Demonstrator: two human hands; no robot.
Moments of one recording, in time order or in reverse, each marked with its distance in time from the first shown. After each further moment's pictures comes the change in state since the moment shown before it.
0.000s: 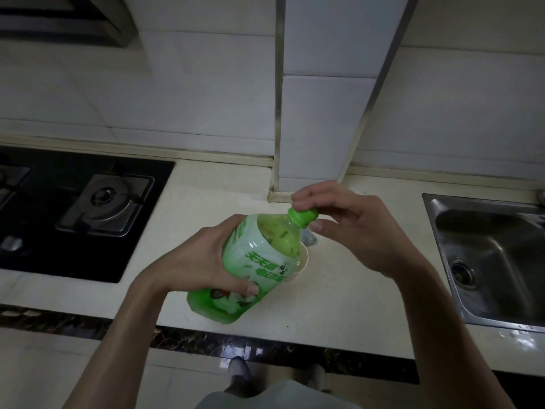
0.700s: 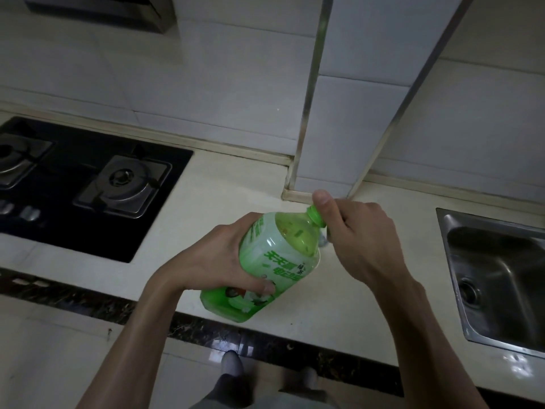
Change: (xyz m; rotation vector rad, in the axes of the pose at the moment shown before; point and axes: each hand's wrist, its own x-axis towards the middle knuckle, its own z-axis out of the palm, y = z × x) left_hand -0.022 -0.002 0.007 0.001 0.096 0.003; right_hand 0.010 -0.014 0.047 -0.788 0.256 0.181
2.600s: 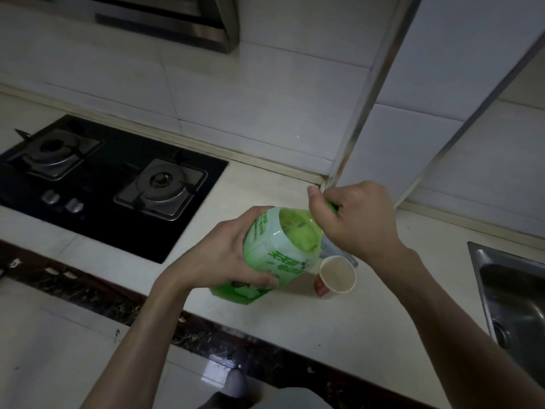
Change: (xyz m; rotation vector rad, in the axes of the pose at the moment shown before) left_hand -0.040 -0.039 -0.049 -0.092 0.180 0.097; right_hand 0.056 -0.068 0.045 -0.192 0.241 -0.437
